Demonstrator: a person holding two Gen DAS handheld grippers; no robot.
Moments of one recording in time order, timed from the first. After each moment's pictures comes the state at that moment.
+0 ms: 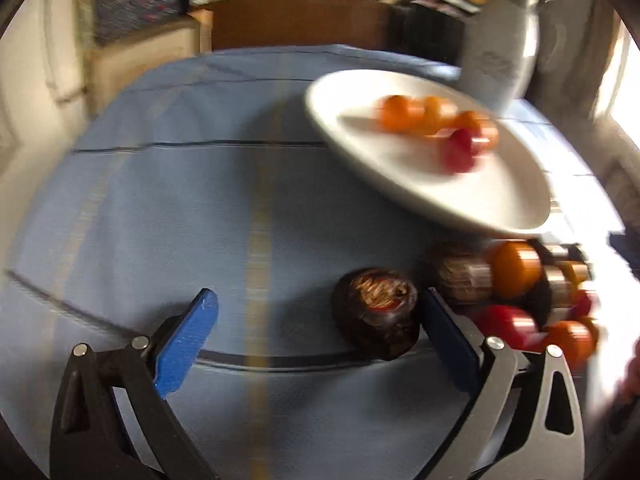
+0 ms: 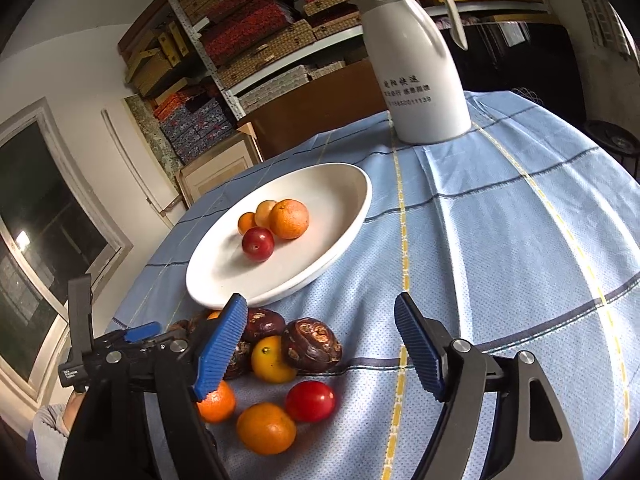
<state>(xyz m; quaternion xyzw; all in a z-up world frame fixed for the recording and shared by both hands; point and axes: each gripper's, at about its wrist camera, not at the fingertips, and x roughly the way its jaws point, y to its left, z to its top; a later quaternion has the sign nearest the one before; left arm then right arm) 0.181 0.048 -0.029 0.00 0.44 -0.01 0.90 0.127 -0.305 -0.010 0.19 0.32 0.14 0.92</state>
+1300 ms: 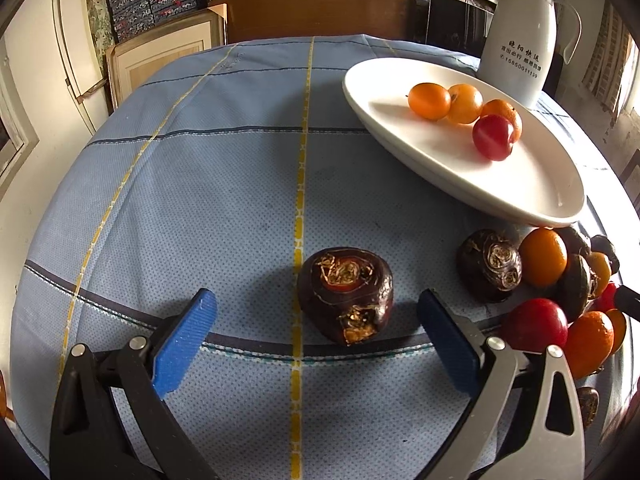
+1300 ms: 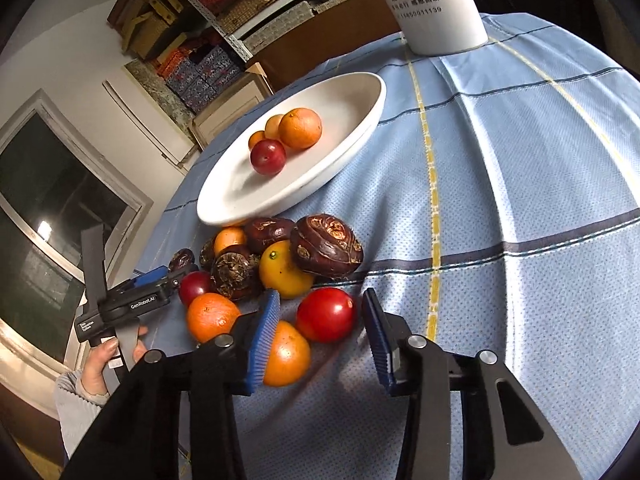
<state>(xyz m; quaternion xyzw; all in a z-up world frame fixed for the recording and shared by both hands) 0.180 0.052 -0.035 0.01 0.46 0.00 0.89 0.123 -0.288 -0.046 0.20 0.43 0.21 0.86</state>
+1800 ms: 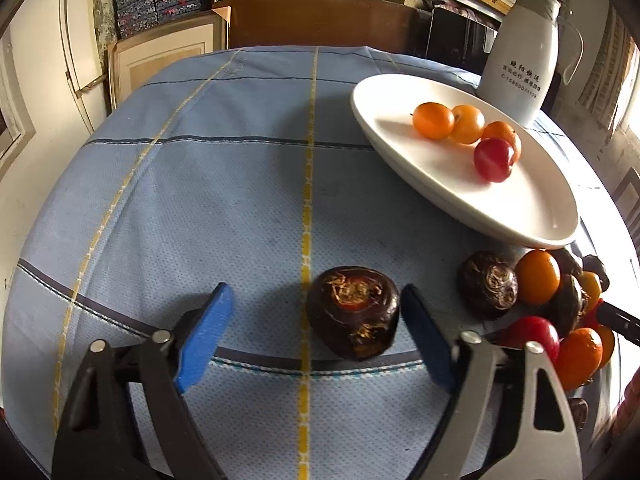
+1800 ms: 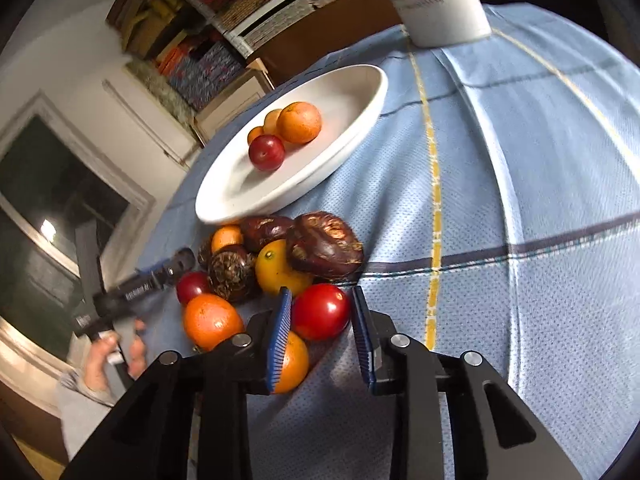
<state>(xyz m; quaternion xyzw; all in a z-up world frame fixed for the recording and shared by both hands) 0.184 0.062 -0.030 -0.01 0.44 -0.01 0.90 0.131 -0.288 -0.052 0.20 0.43 0.22 0.85</state>
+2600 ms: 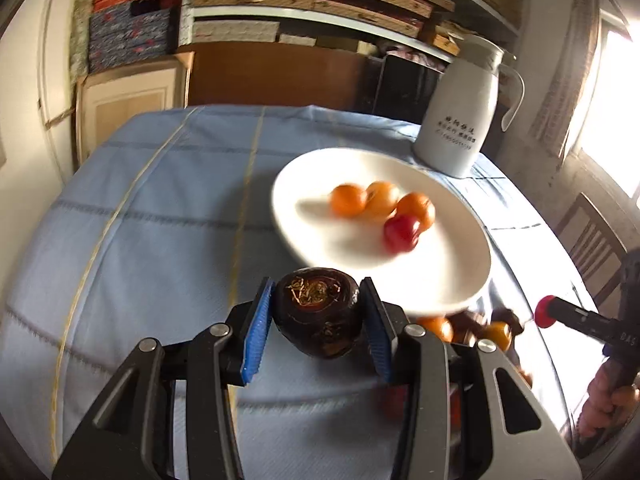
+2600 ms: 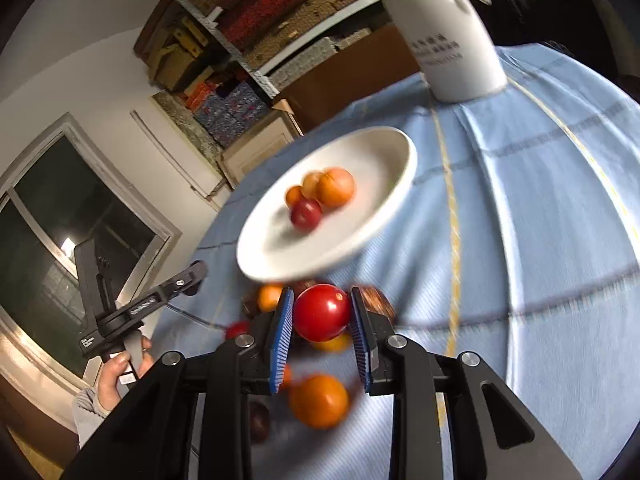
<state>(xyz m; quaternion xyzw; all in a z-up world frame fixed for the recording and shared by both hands) 0.183 0.030 0.030 -0.04 0.36 -0.10 0.93 0.146 -0.295 0.002 0.22 0.36 0.24 0.87</state>
